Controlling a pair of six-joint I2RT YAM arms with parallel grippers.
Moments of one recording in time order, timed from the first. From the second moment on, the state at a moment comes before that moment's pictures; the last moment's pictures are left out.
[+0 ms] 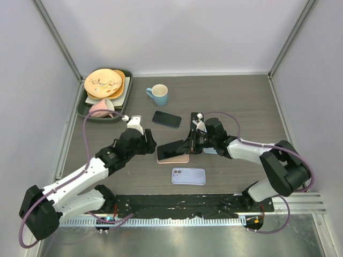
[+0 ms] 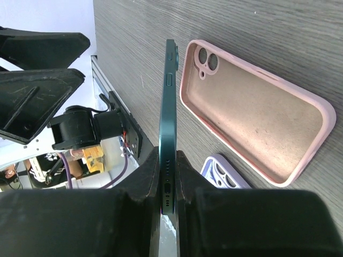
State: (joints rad) left arm -0.72 0.98 0.62 -0.26 -0.24 -0.57; right arm 0.57 1.47 0.61 0.25 -0.65 0.88
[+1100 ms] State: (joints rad) left arm -0.72 0.97 0.60 -0.26 -0.24 -0.57; right arm 0.57 1.56 0.58 0.33 -0.65 0.89
